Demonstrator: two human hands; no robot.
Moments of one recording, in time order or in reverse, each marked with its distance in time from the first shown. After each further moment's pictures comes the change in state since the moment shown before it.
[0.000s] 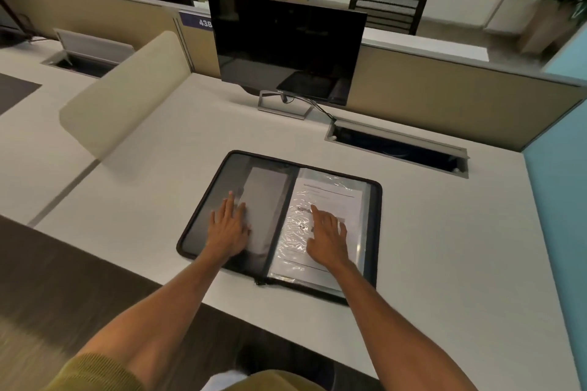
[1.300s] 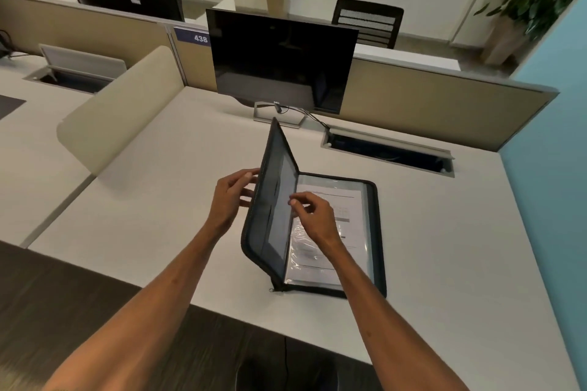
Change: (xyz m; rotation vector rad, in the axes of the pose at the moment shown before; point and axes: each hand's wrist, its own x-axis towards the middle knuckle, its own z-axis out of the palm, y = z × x) left_hand 0.007 -0.017 -0.089 -1.330 0.272 0.244; right_hand 0.003 -0.081 -0.037 0.775 0.264 -0.001
